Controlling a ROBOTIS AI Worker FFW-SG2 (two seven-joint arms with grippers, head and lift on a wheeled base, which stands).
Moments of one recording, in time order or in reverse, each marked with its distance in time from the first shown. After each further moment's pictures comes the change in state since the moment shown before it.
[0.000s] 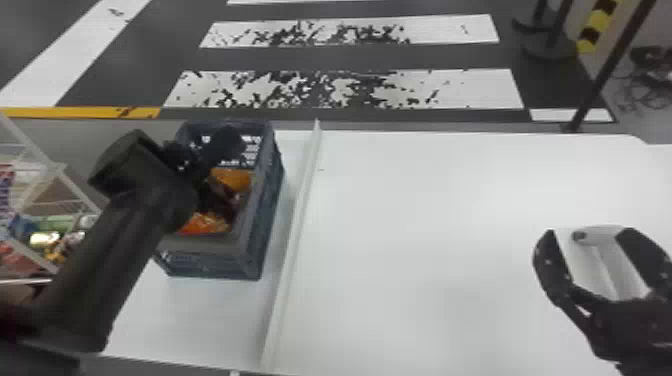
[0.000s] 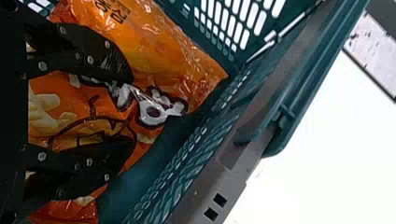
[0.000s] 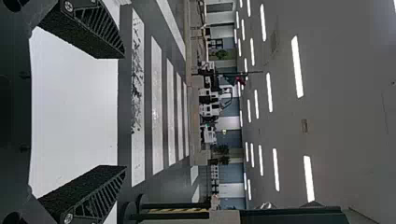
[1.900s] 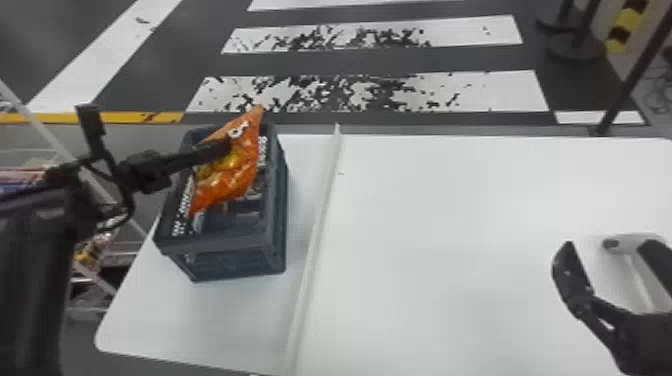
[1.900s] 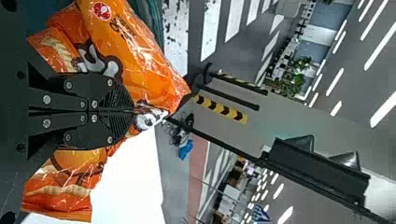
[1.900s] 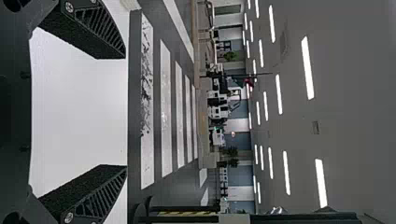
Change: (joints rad) left arm 0.148 0.055 0.580 -0.145 0.841 -0.059 -0.164; right arm 0.004 0.000 0.011 -0.012 0.006 0.045 -0.003
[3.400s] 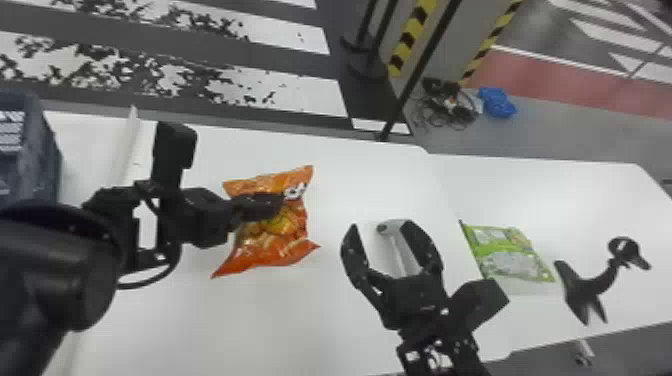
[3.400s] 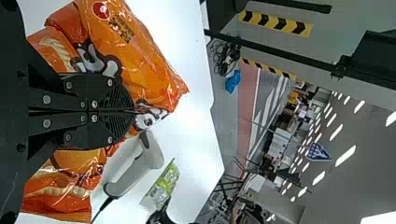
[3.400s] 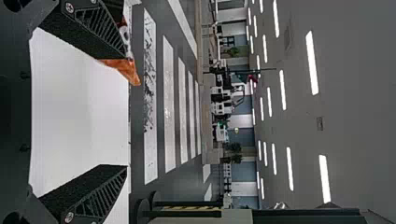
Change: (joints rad) left arm 0.177 -0.374 -0.665 -0.403 -0.012 0.152 0.551; right arm 0.009 0.004 -0.011 -0.054 0.001 0.065 -0.014
